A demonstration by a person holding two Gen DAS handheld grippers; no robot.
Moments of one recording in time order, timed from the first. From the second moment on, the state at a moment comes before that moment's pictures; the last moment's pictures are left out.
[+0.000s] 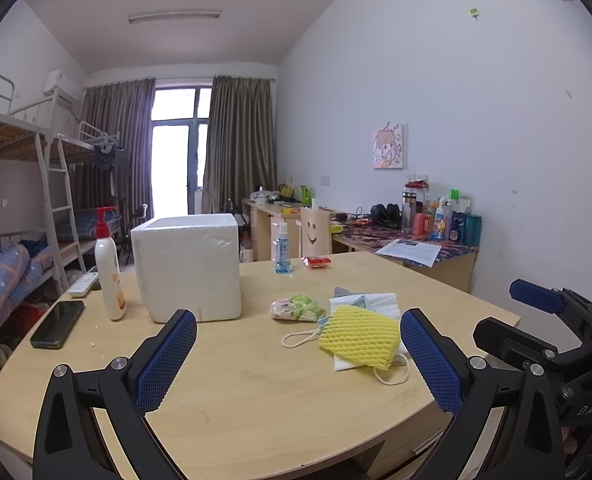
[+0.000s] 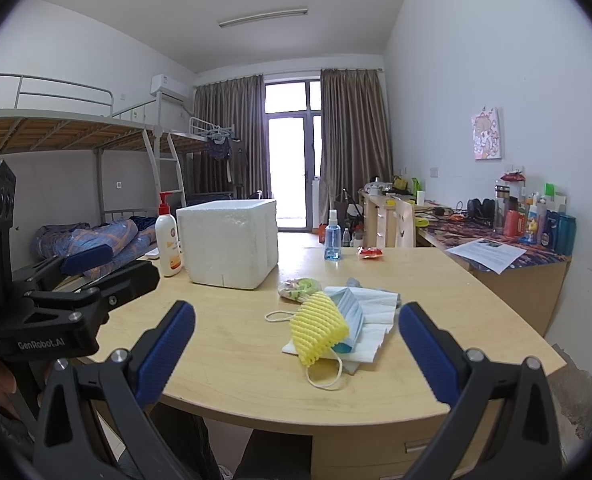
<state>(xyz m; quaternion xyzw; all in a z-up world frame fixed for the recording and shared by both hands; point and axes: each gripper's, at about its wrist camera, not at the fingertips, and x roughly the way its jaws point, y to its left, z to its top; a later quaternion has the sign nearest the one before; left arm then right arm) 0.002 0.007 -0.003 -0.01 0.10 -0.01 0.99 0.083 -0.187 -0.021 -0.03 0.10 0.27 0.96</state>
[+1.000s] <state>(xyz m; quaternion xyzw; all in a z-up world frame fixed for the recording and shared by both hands) 0.004 0.009 -0.002 -0.01 0.11 0.00 0.99 0.083 -0.188 -0.020 -0.03 0.09 0.27 0.96</state>
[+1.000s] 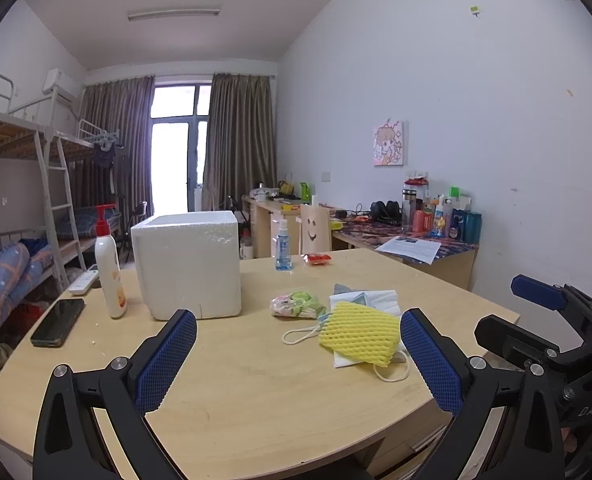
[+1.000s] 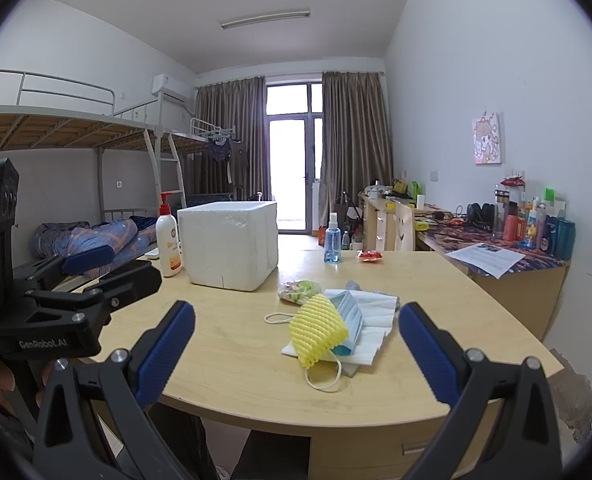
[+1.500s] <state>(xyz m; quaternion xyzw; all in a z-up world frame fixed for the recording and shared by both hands) 0.008 0.014 -0.004 -0.02 0.11 0.00 0.99 0.090 -0.182 -0.023 -0.03 0.10 0.27 0.96</state>
